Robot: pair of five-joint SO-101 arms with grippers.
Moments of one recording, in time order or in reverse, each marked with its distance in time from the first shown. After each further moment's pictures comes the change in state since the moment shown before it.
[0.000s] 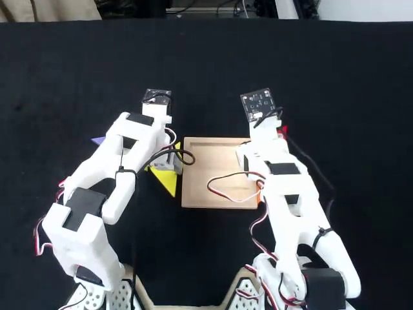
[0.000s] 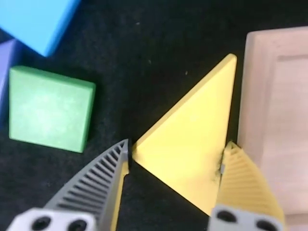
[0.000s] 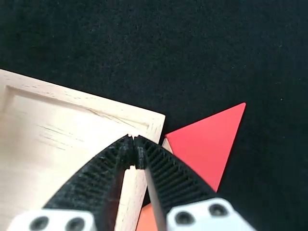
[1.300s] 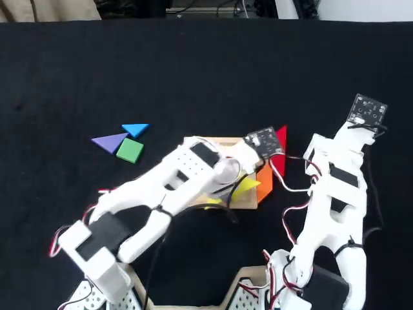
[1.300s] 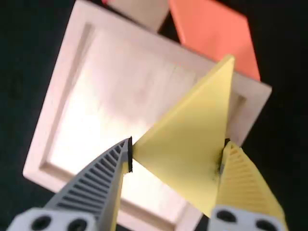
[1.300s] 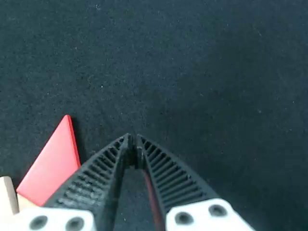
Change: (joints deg) left arm 26.2 -6.8 1.1 -11.3 -36.1; right arm 28.7 0.0 -2.6 -3.7 -14.6
